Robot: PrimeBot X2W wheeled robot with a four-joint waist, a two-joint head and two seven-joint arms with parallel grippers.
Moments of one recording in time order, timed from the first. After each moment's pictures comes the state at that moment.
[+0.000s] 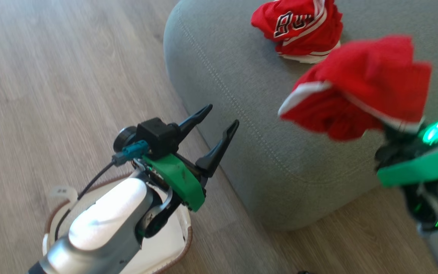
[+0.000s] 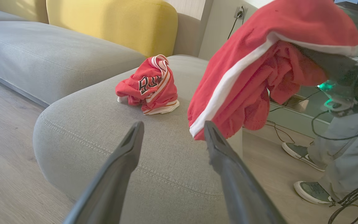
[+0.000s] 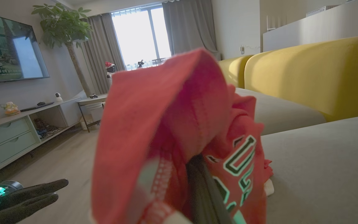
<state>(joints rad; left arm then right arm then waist) -0.56 0.31 -0.88 0.16 -0.67 0.01 -0.13 -0.27 -0.40 0.23 -0.02 0.66 0.13 -0.23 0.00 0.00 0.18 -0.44</state>
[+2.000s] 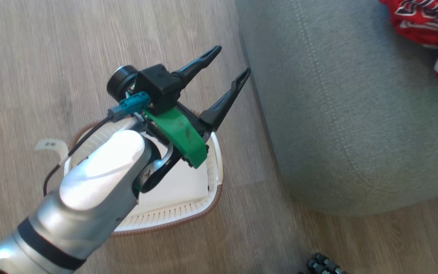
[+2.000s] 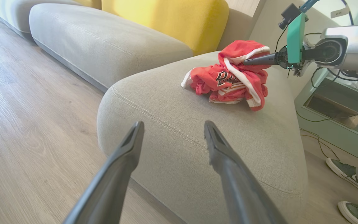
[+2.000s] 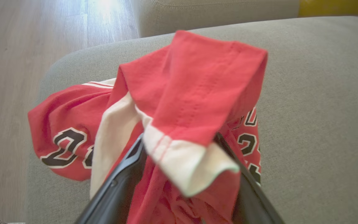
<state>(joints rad) -0.78 0.31 -0.90 0.17 -0.64 -0.02 -0.11 -1.05 -0.63 0.39 0.95 0.77 0.13 0.18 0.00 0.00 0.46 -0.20</state>
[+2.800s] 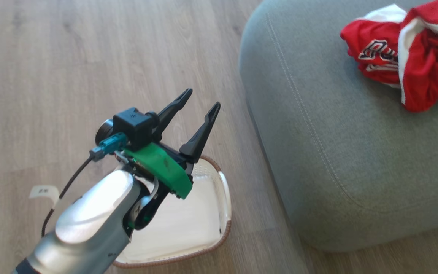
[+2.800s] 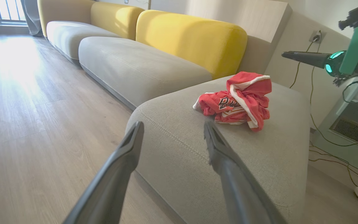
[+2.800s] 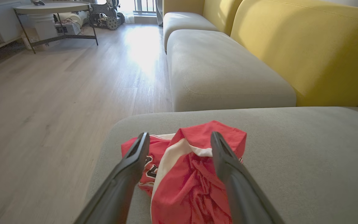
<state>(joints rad) -0.59 0.34 -0.86 0.17 -0.72 0.05 -0.18 -0.80 -0.76 0.46 0.63 0.85 0.13 0.01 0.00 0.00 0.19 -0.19</state>
